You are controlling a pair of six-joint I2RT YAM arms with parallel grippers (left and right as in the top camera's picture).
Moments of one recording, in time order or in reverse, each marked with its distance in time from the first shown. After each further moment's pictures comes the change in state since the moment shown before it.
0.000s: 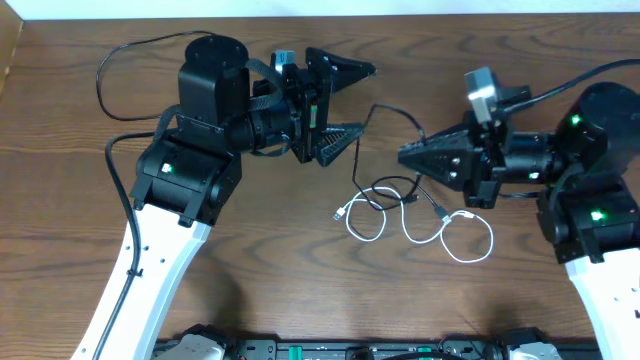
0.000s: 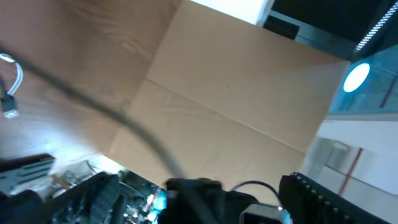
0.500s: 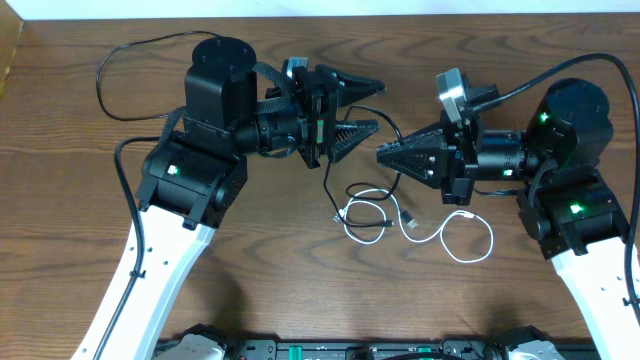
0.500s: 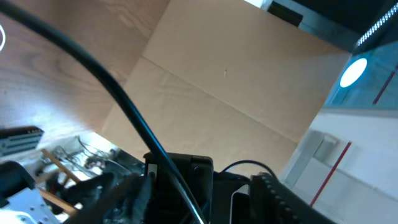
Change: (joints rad) left arm -0.027 0.000 0.000 0.014 0.041 -0.087; right arm 0.069 0.035 0.000 0.000 0.094 -0.018
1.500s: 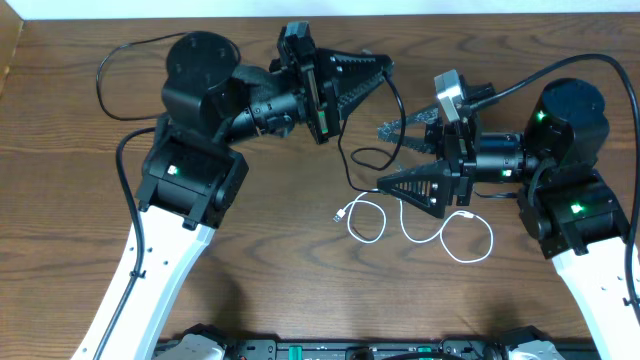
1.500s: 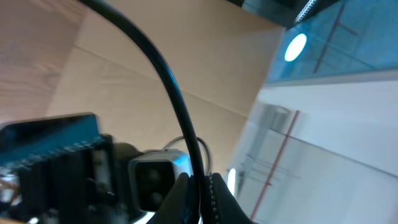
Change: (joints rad) left arm 0.000 0.000 -0.002 0.365 -0.009 -0.241; right arm -0.010 0.000 0.000 -0.078 0.011 0.015
